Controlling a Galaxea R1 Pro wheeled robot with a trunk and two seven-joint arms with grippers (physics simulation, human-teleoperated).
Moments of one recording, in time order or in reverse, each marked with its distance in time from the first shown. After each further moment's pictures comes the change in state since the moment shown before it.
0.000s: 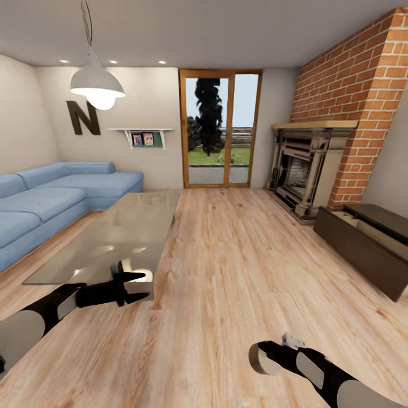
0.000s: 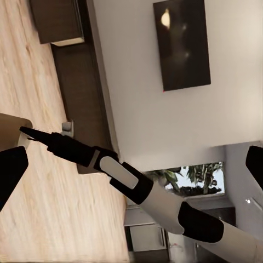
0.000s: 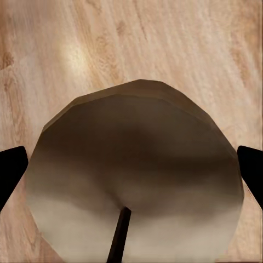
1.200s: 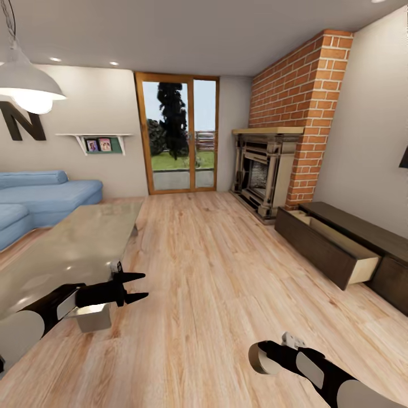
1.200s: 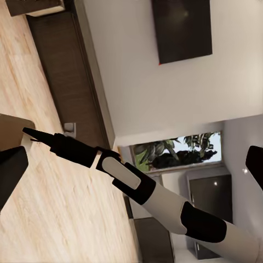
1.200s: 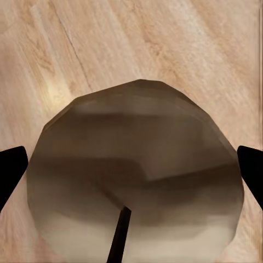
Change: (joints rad) left arm 0.000 0.002 0.002 0.002 -0.003 -0.011 0.002; right arm 0.000 -0.001 0.001 -0.002 0.000 0.000 0.000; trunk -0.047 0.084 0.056
